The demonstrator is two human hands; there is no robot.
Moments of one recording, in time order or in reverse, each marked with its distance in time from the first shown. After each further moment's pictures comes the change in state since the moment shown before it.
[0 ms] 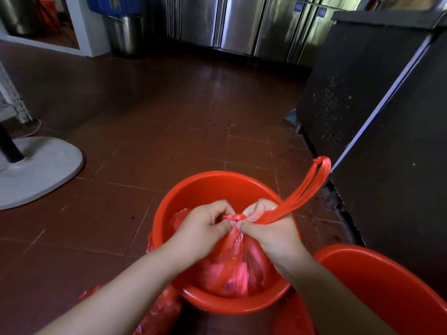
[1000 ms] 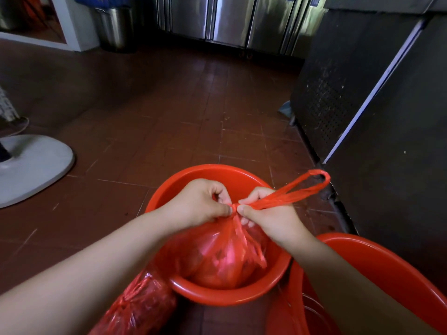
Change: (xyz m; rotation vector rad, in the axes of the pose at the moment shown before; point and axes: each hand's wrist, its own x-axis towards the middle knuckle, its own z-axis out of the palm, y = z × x) left_hand 0.035 0.018 -0.009 0.006 -0.157 -0.183; right_hand 0.015 0.000 -0.027 -0.307 -0.055 0.041
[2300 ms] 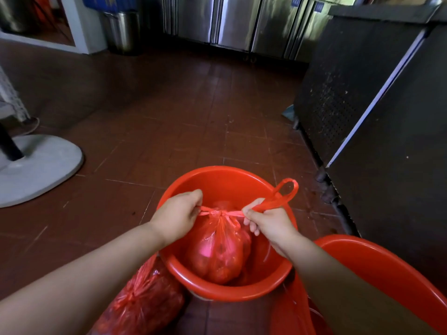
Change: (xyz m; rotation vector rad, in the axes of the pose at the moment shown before) left_hand -0.020 -0.071 -0.022 0.564 0.157 0.143; right_hand 0.009 0.032 0.012 0.062 0.065 0.189
